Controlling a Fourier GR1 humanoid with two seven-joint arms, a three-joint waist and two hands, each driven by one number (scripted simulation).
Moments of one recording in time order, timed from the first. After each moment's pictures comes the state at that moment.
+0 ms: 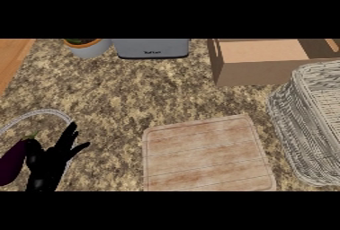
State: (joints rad) left arm 0.14 0.29 -0.06 -1.50 0.17 0.08 0.23; right arm -0.18 -0.57 -0.35 -2.09 0.11 0.06 0.70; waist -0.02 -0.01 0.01
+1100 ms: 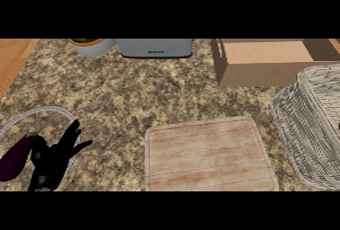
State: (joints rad) left arm 0.11 0.27 -0.05 -1.49 0.14 0.07 0.24; right arm -0.13 -0.75 -0.57 -1.45 0.15 0.20 0.10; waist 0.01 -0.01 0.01
